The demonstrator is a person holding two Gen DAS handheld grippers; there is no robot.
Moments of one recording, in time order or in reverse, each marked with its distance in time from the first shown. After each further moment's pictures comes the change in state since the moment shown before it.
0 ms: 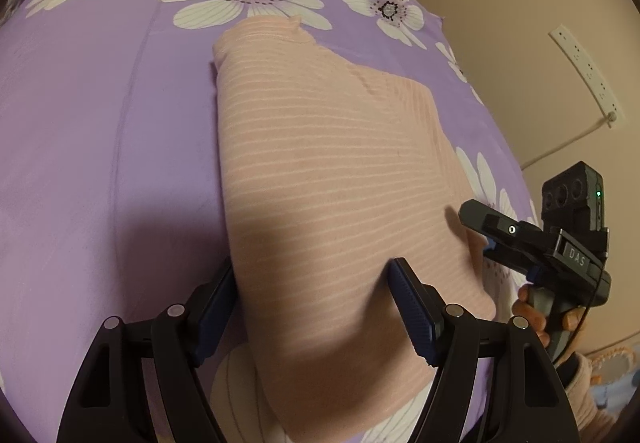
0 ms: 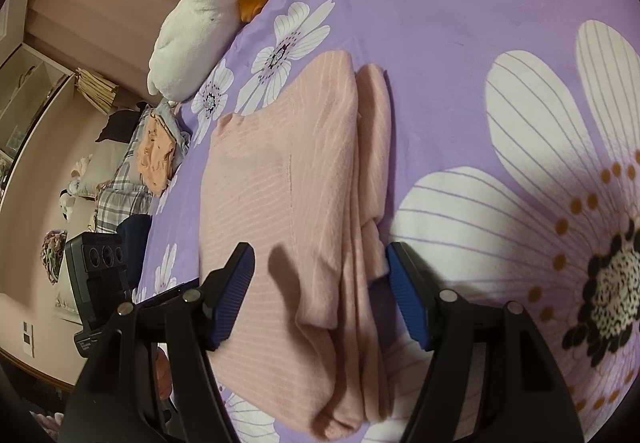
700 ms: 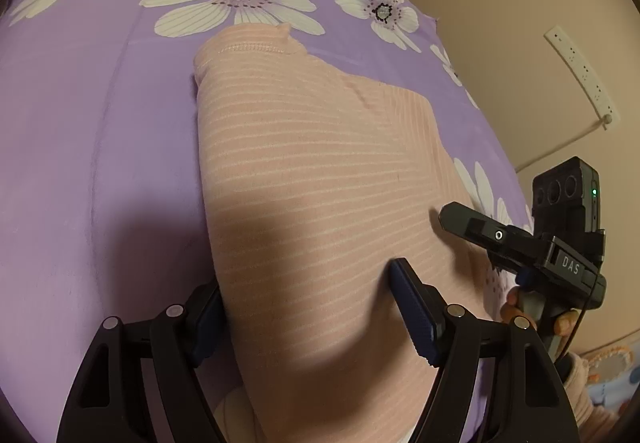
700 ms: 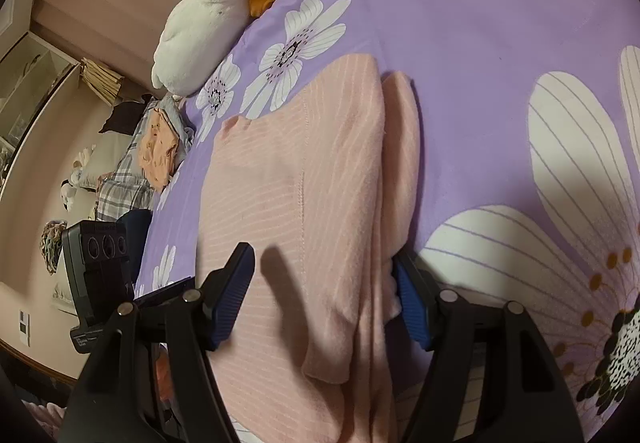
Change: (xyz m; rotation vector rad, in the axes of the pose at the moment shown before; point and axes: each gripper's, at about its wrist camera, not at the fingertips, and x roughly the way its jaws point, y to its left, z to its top) left arm 0.008 0.001 0.013 0.008 -0.001 -0.034; right arm 0.016 0.007 0.012 -0.041 0.010 0.008
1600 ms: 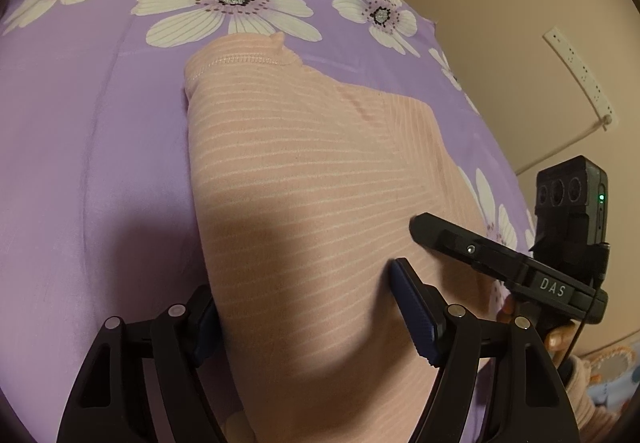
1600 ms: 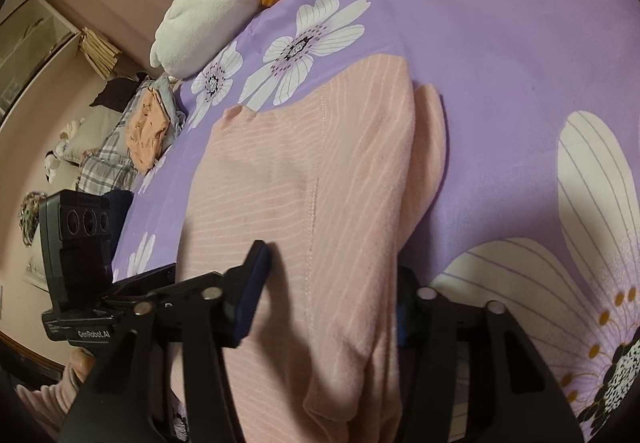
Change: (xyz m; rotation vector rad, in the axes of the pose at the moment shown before) left arm 0.006 -0.005 0.010 0.014 -0.011 0.009; right arm 0.013 0.019 0.005 -0.123 -0.010 -0.084
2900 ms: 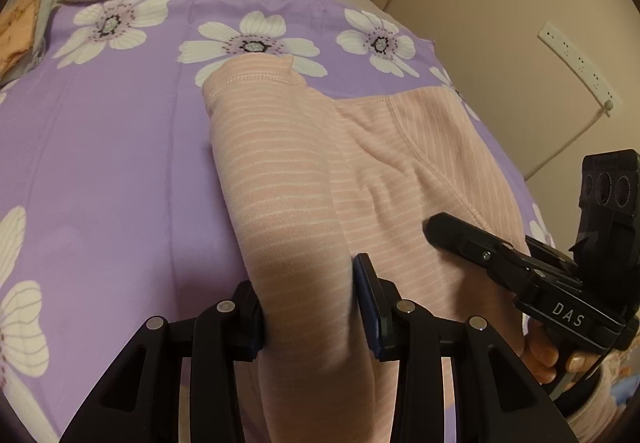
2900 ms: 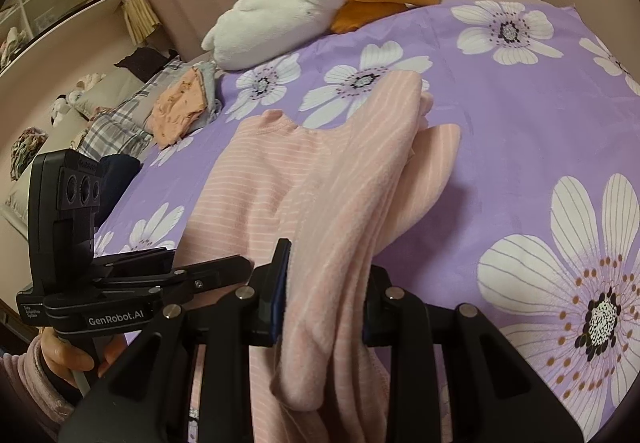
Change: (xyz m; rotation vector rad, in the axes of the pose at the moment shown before) left arm -0.071 -0.018 -0.037 0.048 -0.115 0.123; right arm -0.041 0.089 -0.035 -0.234 -0.110 -0.055
